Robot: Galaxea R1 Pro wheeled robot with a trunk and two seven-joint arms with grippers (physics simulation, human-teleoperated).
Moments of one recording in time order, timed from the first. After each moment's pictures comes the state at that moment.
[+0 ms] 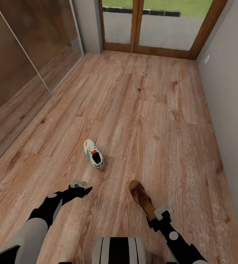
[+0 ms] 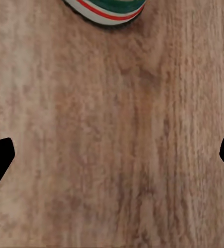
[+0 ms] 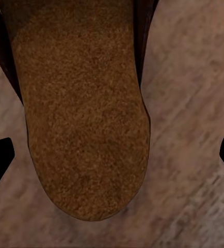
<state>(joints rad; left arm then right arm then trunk) -0.75 0.03 0.39 -0.47 -0.40 0.01 -0.61 -0.49 0.02 -0.01 -0.43 0.47 -0.18 0.02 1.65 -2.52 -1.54</state>
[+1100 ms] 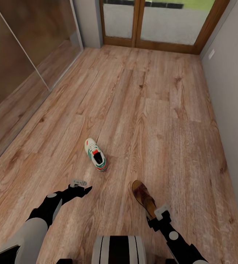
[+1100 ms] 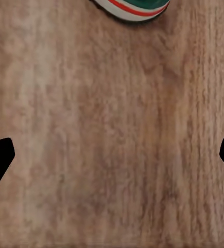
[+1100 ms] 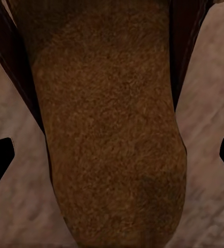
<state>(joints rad) -0.75 0.03 0.39 -0.47 -0.40 0.01 -0.61 -0.49 0.02 -0.01 -0.44 0.47 -0.18 0.02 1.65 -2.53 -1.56</state>
